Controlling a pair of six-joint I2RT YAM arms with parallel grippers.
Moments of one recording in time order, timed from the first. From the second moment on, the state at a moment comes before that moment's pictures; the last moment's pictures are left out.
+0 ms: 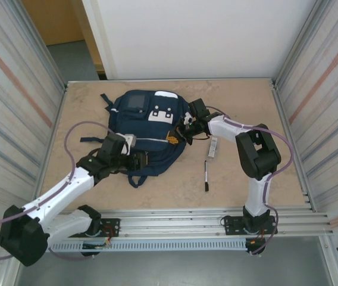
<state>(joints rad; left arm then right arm) -0.56 1.06 0.70 -0.47 0.14 -0.42 0.48 1.95 1.32 -0.35 -0.80 1.06</state>
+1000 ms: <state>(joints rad) -0.67 1.41 0.89 -0.56 -0.14 -0.46 0.49 1.95 1.34 -0.38 -0.81 1.04</state>
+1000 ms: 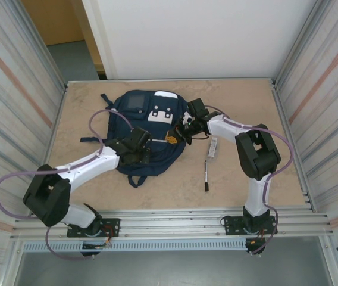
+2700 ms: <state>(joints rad) -0.80 1.22 0.78 -0.33 -0.06 -0.47 0.67 1.58 1.19 -0.58 -0.20 1.42</state>
